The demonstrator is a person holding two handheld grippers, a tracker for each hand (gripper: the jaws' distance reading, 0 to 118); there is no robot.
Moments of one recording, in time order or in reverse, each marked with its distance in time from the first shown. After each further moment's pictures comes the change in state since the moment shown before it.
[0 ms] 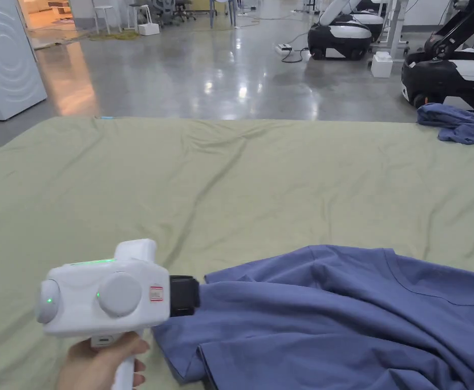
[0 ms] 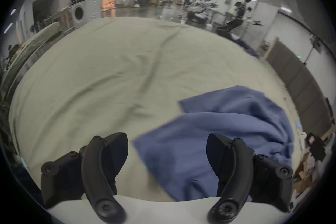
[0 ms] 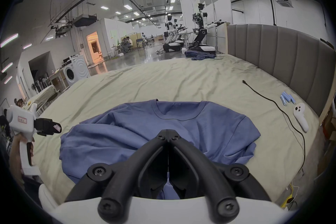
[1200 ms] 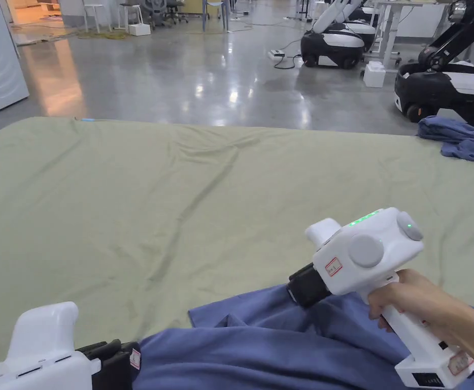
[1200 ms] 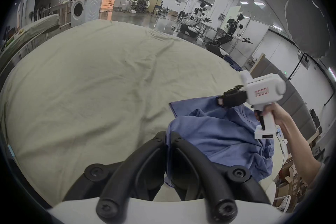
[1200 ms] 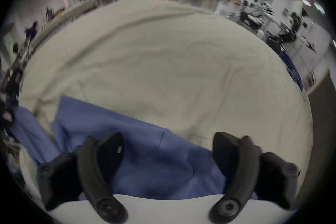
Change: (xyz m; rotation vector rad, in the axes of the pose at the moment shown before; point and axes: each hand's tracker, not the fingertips) left arm -0.024 -0.035 0.054 0.135 -0.222 0.083; right arm -0.168 0.080 -0.308 -0.548 0.358 0.683
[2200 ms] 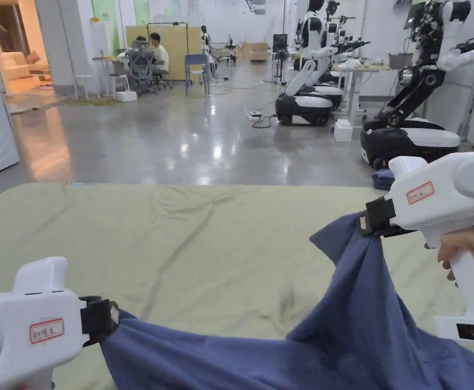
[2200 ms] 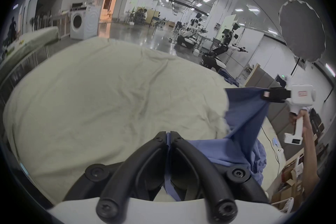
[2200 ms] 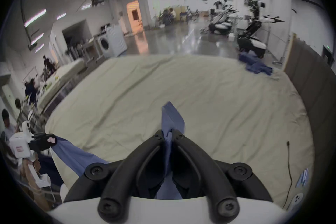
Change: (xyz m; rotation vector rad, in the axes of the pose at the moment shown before) left arm 0.036 0.076 0.040 0.124 0.012 -0.049; right arm 0.098 -0.061 0.273 0.441 -0.041 -0.459
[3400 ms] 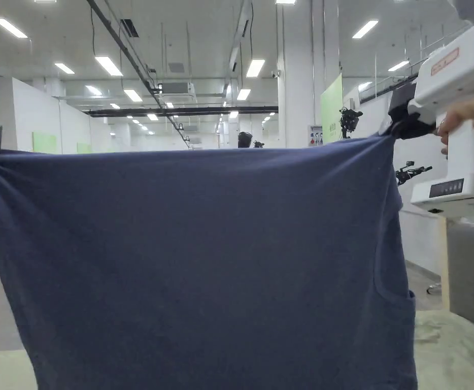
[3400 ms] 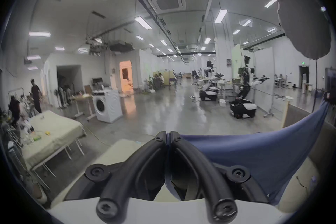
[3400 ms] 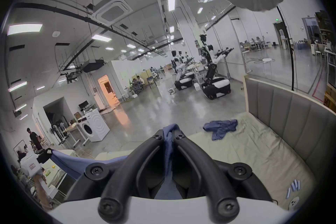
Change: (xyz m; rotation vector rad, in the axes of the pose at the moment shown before) left arm 0.105 0.388 0.013 0.537 0.347 -0.286; right arm 0.092 0.266 0.159 0.514 -0.145 -0.309
